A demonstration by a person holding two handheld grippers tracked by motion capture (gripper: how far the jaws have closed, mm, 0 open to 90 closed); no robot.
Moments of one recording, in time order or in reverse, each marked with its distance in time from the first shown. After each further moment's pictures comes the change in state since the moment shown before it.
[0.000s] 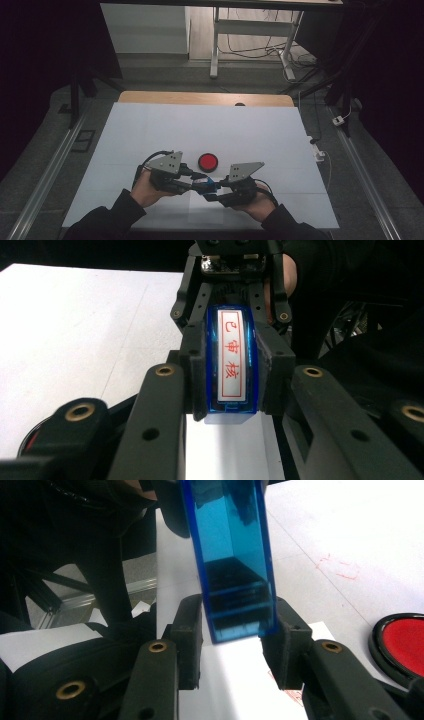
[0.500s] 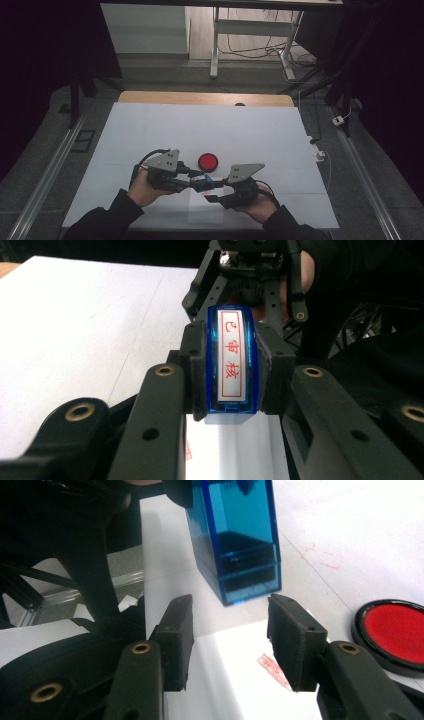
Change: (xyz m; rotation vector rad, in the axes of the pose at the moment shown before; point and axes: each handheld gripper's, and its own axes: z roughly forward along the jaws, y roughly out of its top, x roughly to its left) left arm -0.001 0.000 -0.006 0.021 0.046 -0.025; right arm 0.005 0.000 -0.003 0.037 -0.067 0.005
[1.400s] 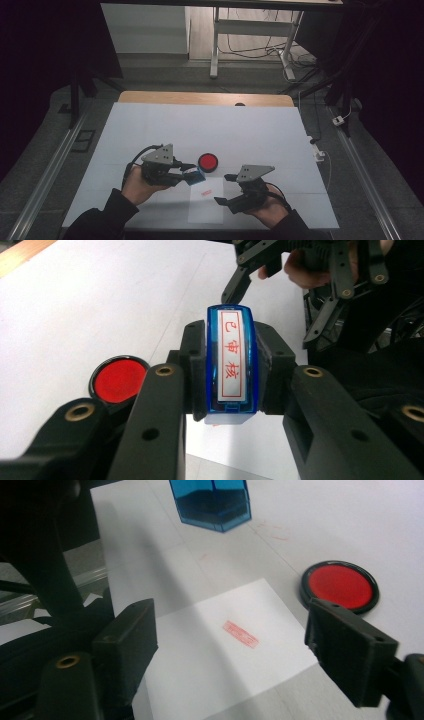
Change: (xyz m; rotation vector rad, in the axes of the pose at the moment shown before) left arm 0.008 -0.006 -0.013 0.074 0.141 -0.100; right arm 0.005 -0.006 -0.023 0.050 -0.169 0.070
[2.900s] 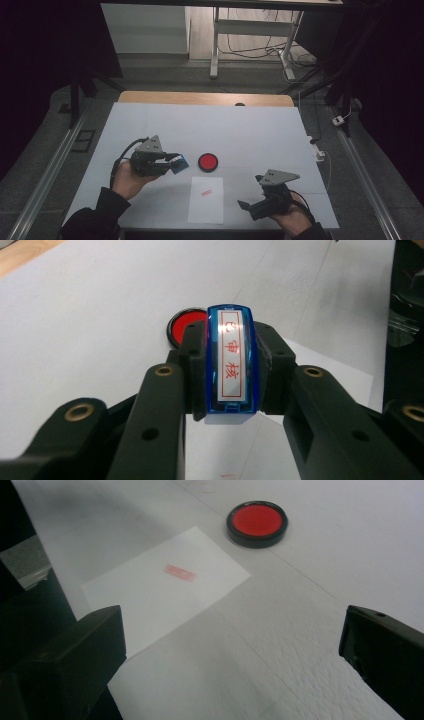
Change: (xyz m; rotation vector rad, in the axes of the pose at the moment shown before) left arm 0.027 -0.022 -0.017 0.089 0.209 -0.140; right arm -0.008 -0.034 -0.046 0.061 -0.213 0.111
